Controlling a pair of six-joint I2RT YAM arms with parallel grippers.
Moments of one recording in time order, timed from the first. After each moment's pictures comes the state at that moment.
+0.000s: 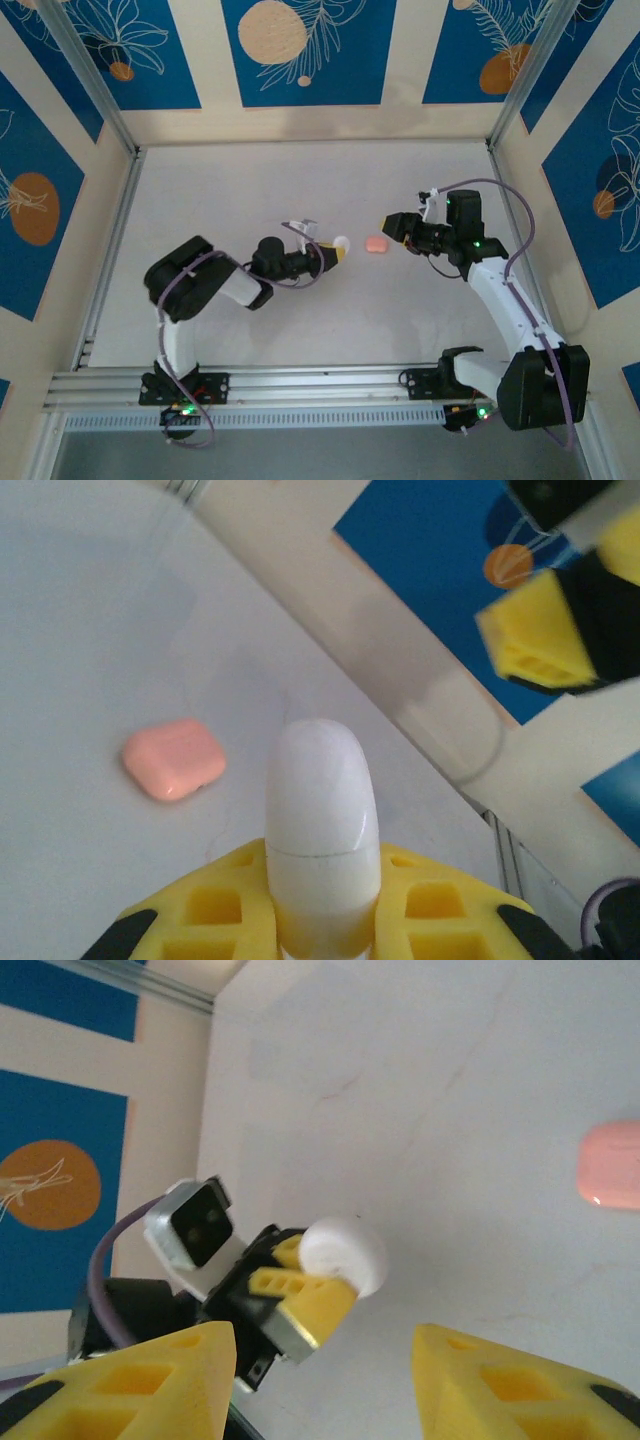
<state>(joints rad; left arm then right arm) -0.71 1.98 0.67 1.23 0.50 -0.78 0.10 1.11 0.81 -0.41 -0.73 0.64</state>
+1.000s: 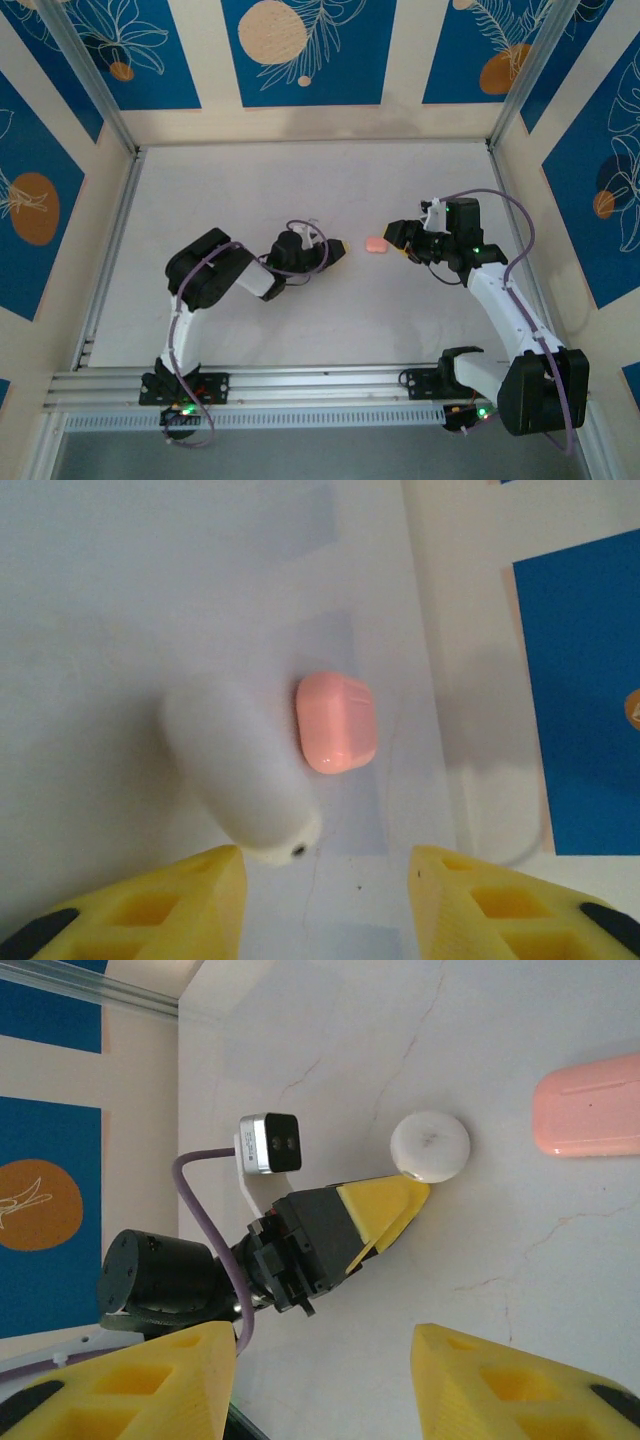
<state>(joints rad) -0.72 2.08 0.81 0.96 0.37 -1.13 0.09 1.08 0.76 -0.43 -0.70 0.68</state>
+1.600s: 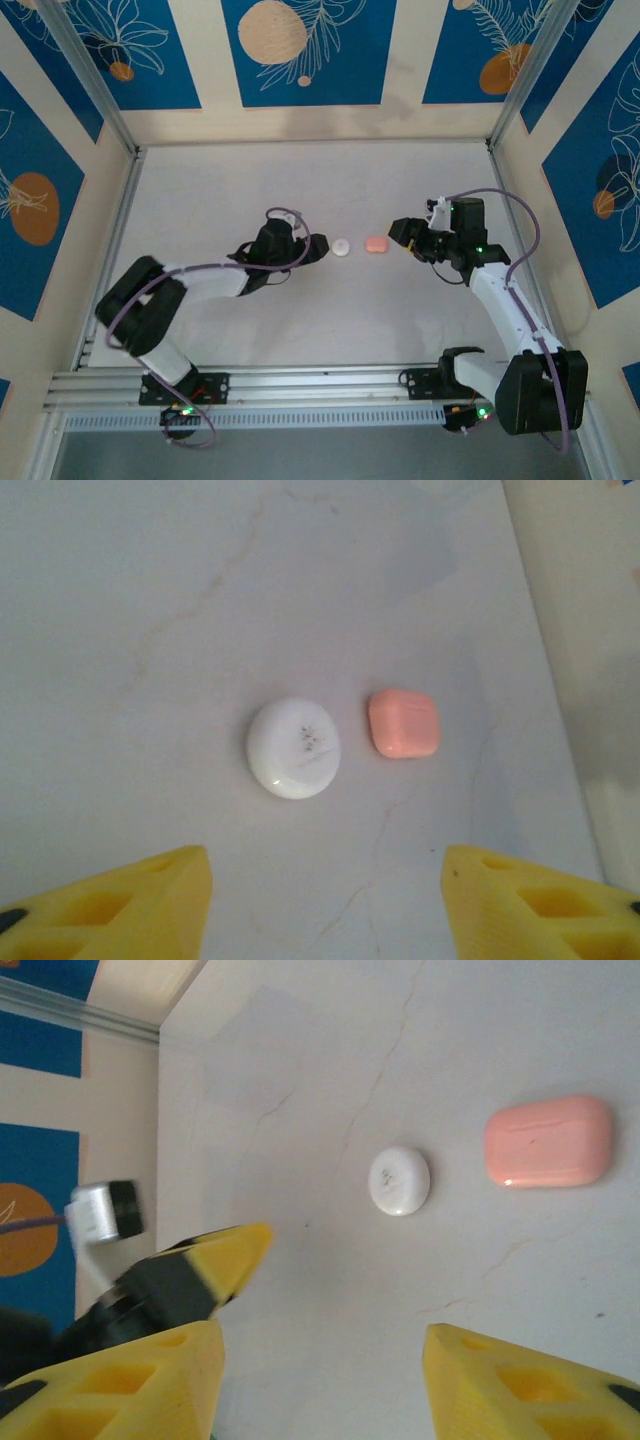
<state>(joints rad) -0.72 1.57 0.77 0.26 0.10 -0.84 0.04 1.08 0.76 -0.43 -0.66 0.63</state>
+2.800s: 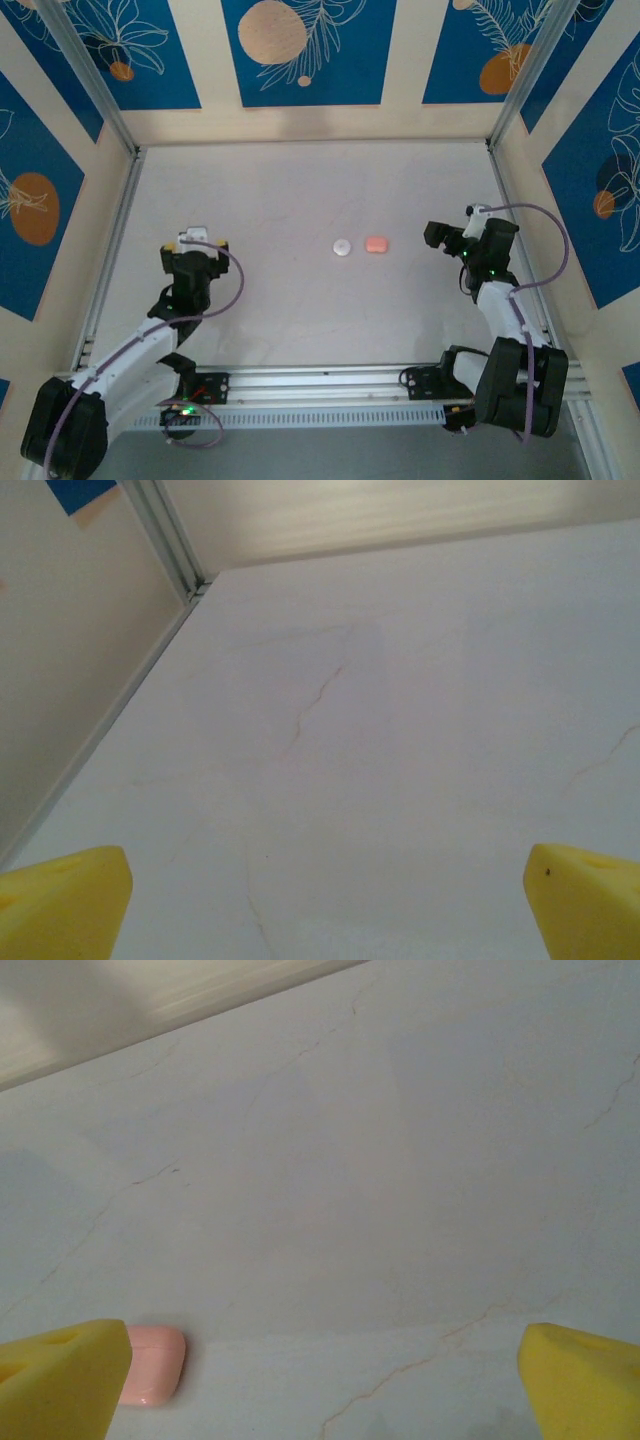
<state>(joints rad) -0.36 0.88 0.22 0.26 -0.59 -0.03 -0.26 1.10 0.47 0.10 -0.38 0.16</state>
